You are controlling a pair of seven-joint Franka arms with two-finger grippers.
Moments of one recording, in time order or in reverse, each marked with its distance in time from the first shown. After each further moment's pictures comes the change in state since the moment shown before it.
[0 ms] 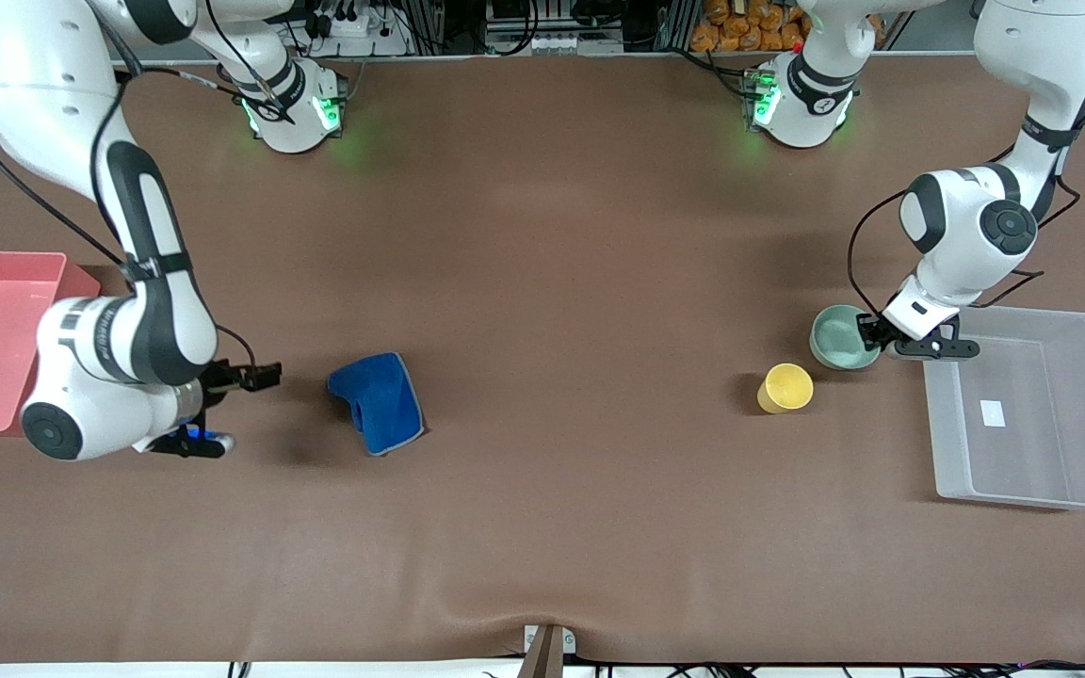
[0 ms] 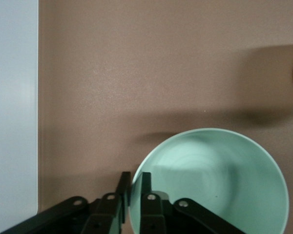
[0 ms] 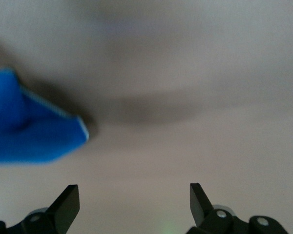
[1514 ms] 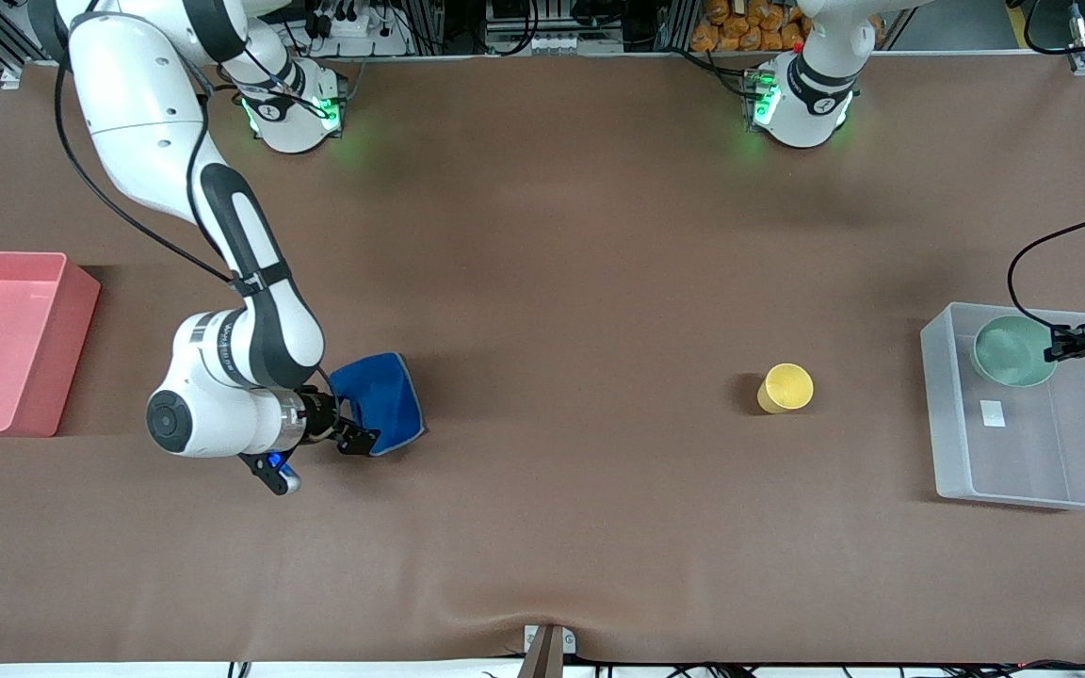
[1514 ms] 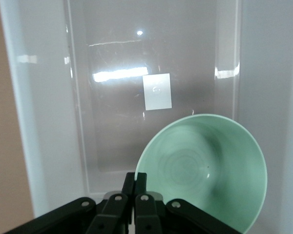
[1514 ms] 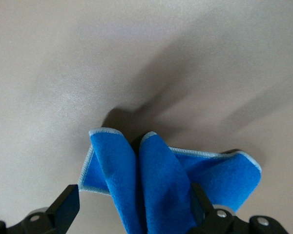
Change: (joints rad) left arm 0.111 0.196 0.304 0.576 -0.209 -0.542 0.592; right arm 0.170 0.075 0.012 0.017 0.241 0.335 0.551
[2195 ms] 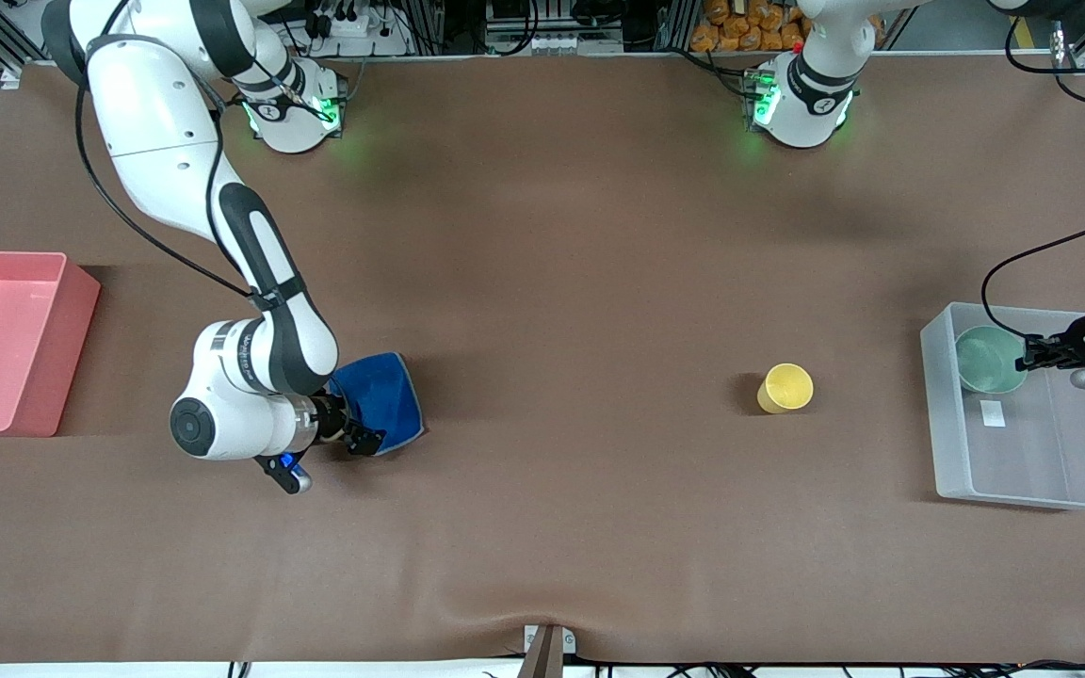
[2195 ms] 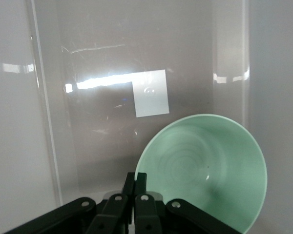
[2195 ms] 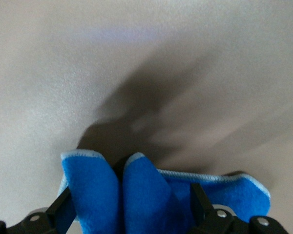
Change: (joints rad) left arm 0.018 0.100 -0.002 -0.001 -0.149 0.061 0.159; right arm 0.004 0.055 -0.003 -0.006 -0.001 0.048 -0.001
